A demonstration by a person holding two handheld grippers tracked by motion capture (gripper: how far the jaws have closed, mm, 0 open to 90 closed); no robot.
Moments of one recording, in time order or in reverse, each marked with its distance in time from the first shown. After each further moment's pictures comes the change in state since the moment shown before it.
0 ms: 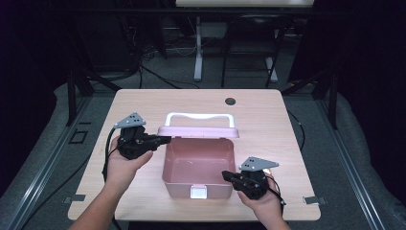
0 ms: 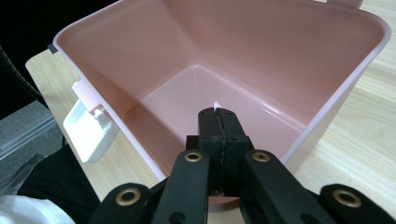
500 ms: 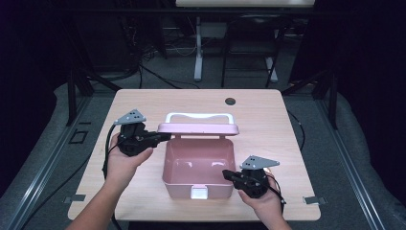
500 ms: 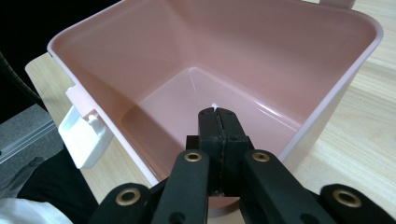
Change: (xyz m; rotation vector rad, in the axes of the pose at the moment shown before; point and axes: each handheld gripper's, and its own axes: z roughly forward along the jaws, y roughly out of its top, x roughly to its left) left arm 0.002 0.007 0.000 0.002 0.007 0.004; right arm -0.003 0.001 0.000 -0.004 -0.004 0.007
